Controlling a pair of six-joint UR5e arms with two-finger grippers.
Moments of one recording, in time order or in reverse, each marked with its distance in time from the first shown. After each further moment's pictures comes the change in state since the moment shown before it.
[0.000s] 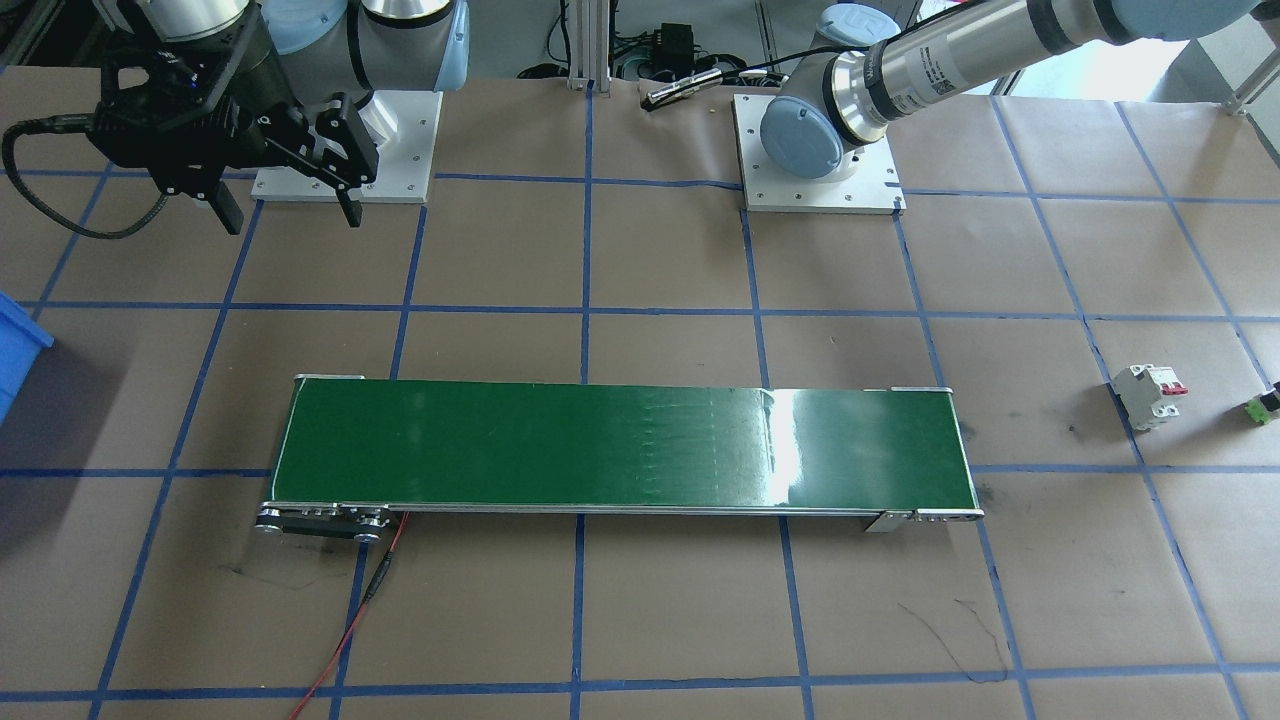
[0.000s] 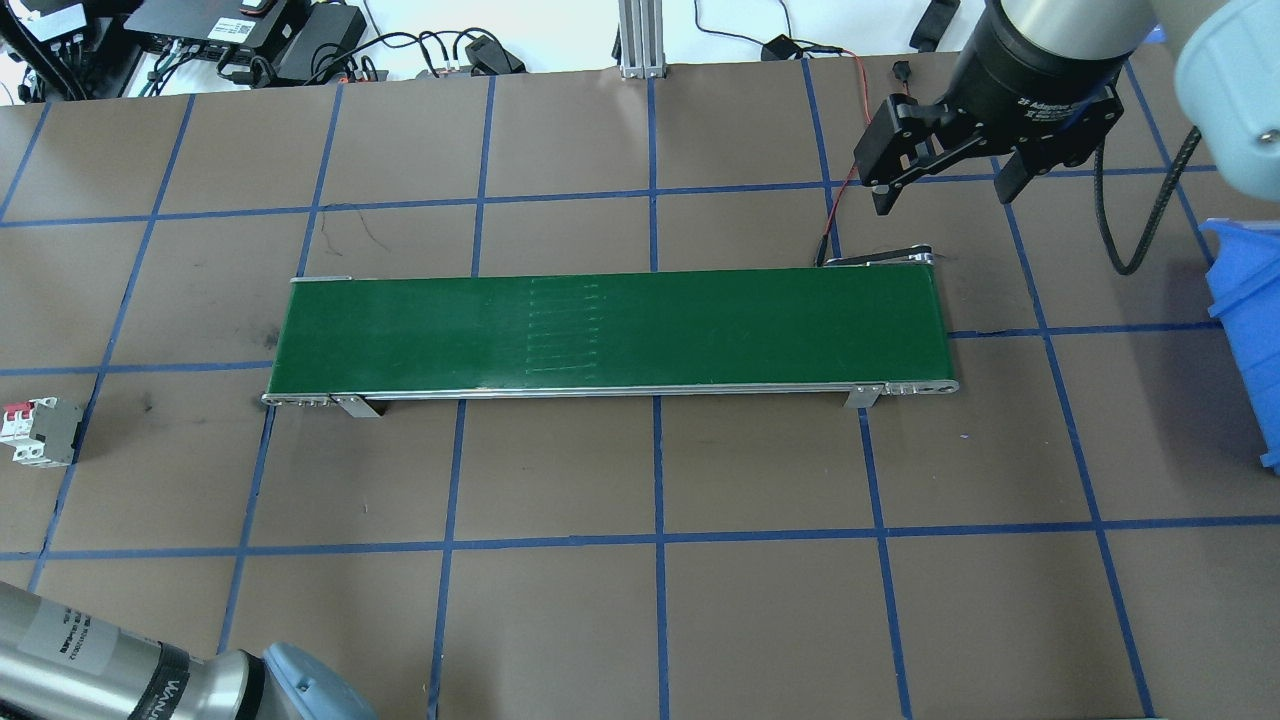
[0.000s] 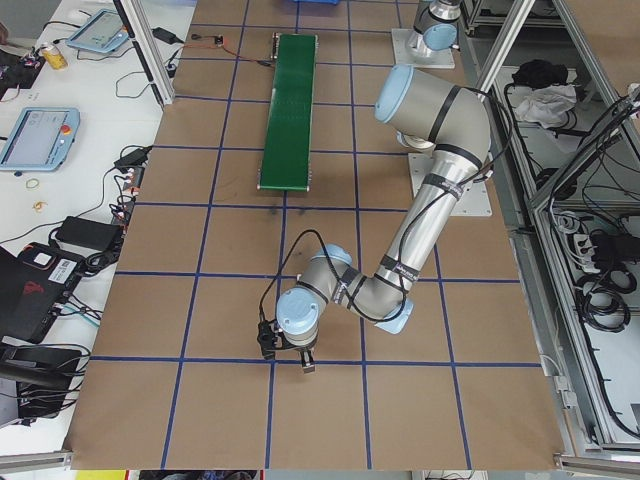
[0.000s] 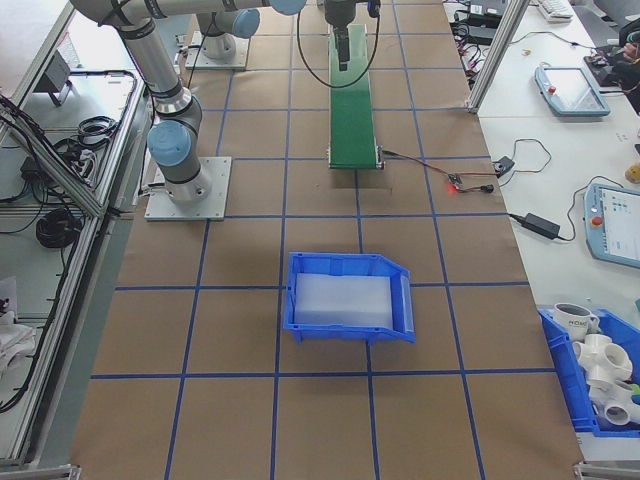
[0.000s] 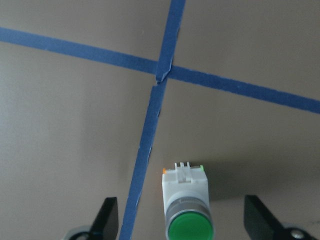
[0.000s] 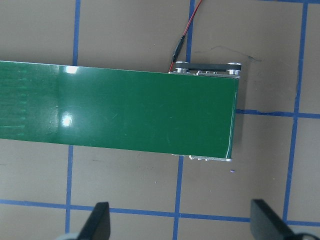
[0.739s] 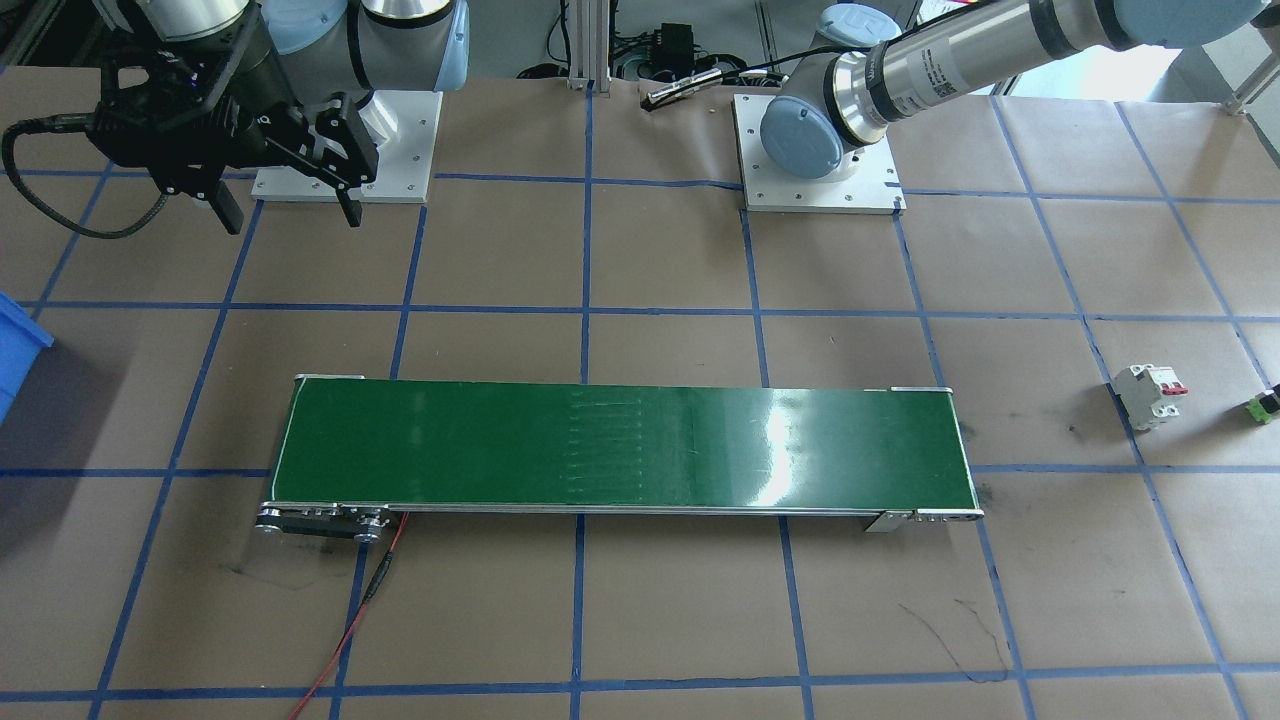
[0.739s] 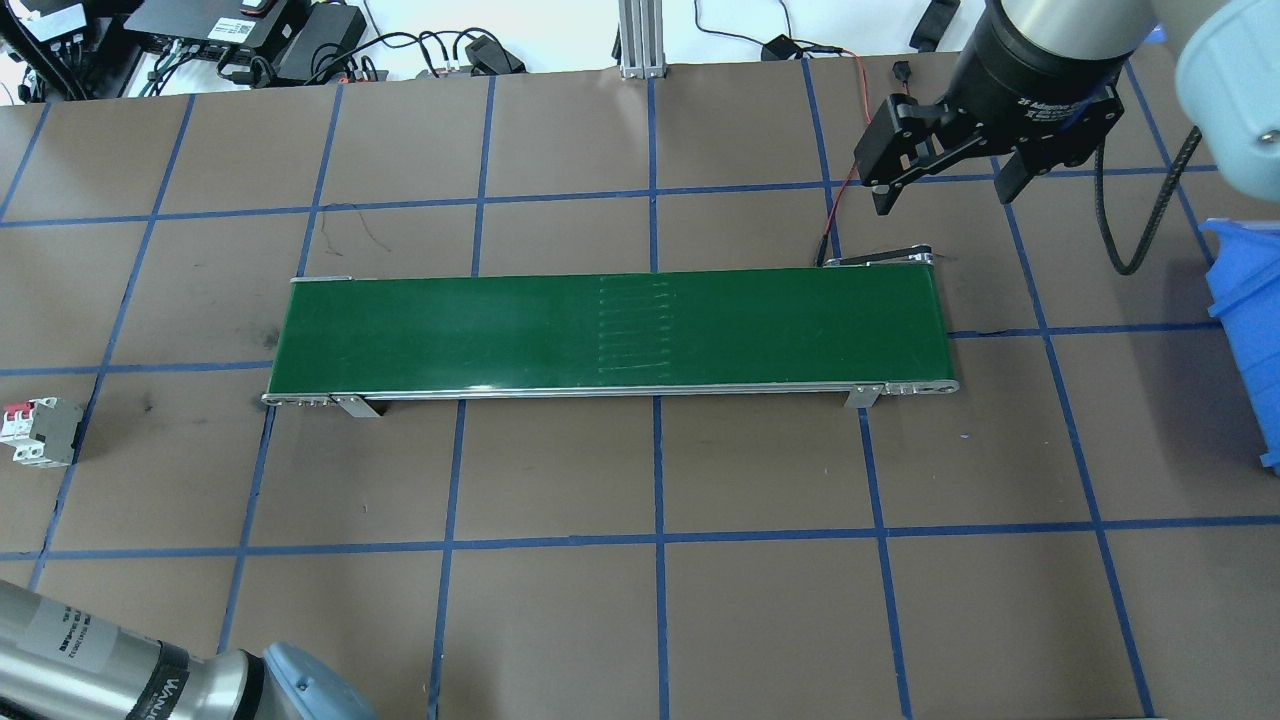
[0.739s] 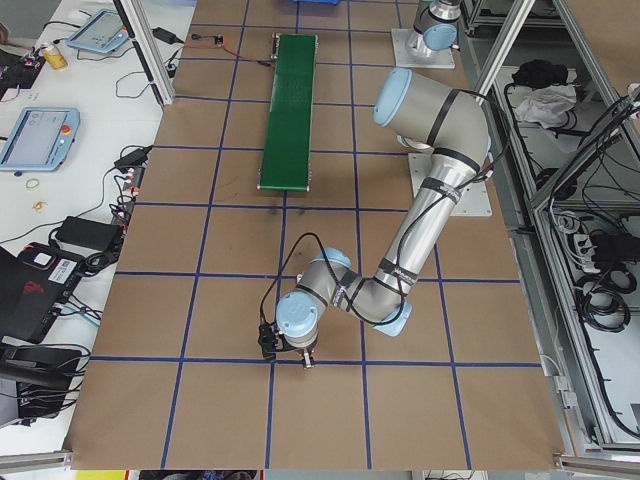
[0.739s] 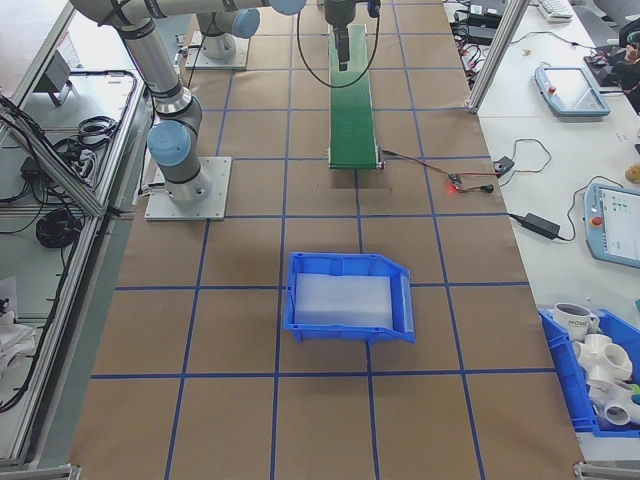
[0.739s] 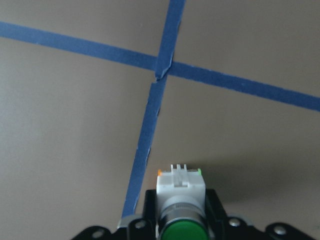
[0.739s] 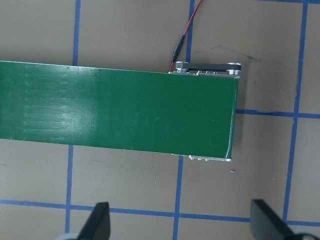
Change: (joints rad) left arm 0.000 -0.015 0.002 -0.001 0.003 -0.005; right arm 0.000 0.000 0.000 0.000 0.000 0.000
